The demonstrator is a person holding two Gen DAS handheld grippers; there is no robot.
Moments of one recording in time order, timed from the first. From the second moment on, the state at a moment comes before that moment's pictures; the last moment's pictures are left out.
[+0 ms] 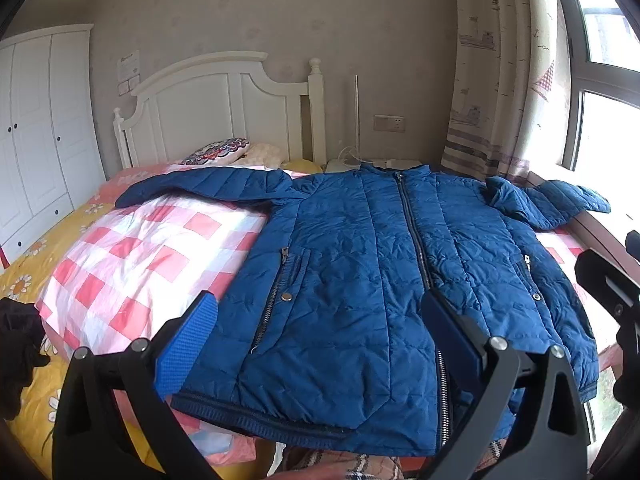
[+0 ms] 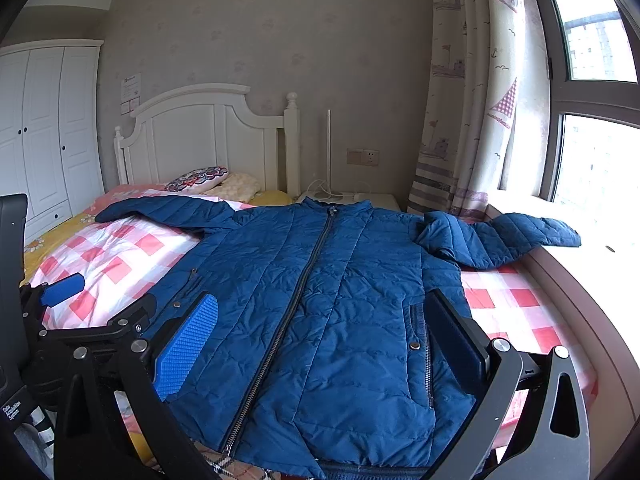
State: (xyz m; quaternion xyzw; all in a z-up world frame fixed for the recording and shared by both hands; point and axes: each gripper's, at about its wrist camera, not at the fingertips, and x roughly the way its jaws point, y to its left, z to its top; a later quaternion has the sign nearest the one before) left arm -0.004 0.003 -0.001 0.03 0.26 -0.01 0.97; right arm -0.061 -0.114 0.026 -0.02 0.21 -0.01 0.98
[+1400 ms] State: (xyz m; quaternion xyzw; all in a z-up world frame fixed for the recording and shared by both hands) left arm -0.003 0.008 -0.003 0.02 0.26 0.00 0.96; right arm -0.062 -0.111 0.019 -0.01 0.21 -0.01 0.98
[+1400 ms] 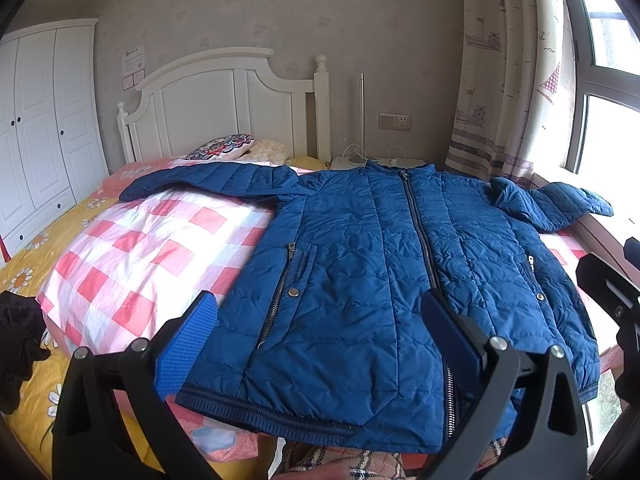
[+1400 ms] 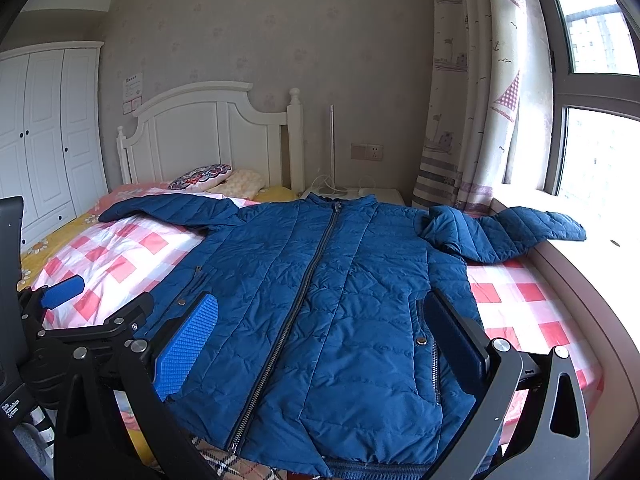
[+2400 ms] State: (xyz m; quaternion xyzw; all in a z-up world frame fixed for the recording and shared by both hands) left arm 0.103 -0.016 -0.035 0.04 0.34 -0.01 0.94; right arm 0.052 -0.204 -0.034 0.08 0.33 -0.06 0.94
